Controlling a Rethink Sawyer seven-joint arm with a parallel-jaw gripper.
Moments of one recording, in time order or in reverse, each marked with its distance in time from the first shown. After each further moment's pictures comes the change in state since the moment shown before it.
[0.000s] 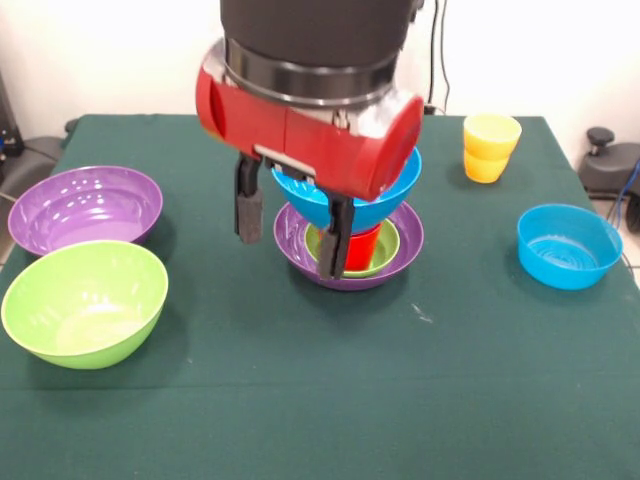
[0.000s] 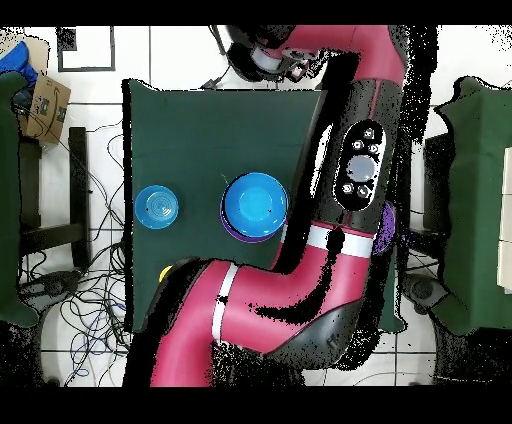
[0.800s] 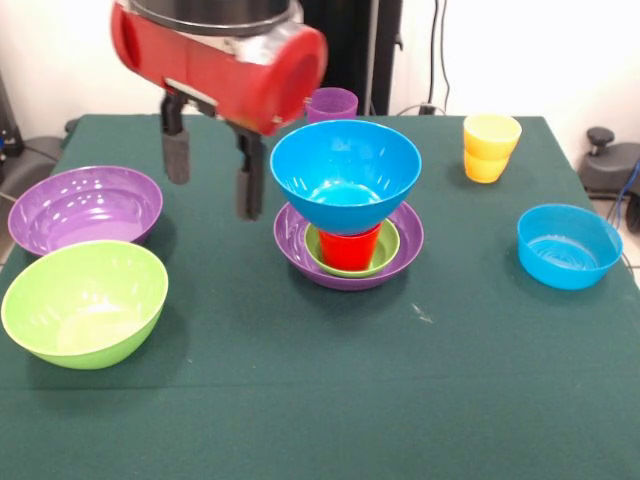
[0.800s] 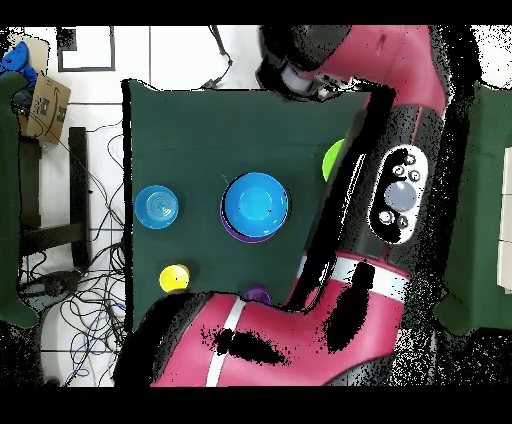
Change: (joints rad) arm -0.022 -0.248 0.000 0.473 -0.006 -0.225 -0.019
